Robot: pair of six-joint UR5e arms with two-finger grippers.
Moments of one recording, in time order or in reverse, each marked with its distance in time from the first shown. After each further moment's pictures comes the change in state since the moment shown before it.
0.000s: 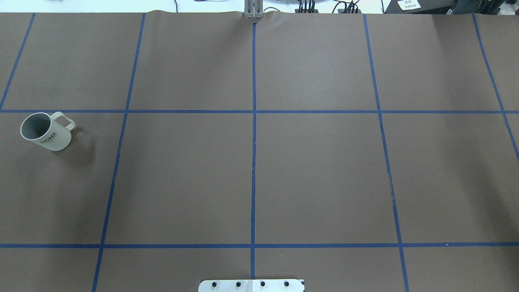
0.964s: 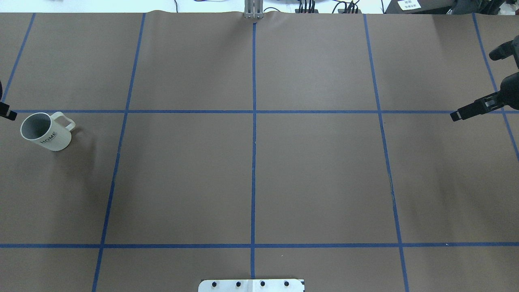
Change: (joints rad) left arm 0.345 -0.026 0.071 -0.306 0.016 -0.456; right arm -0.195 0.167 0.013 0.070 -0.011 0.201
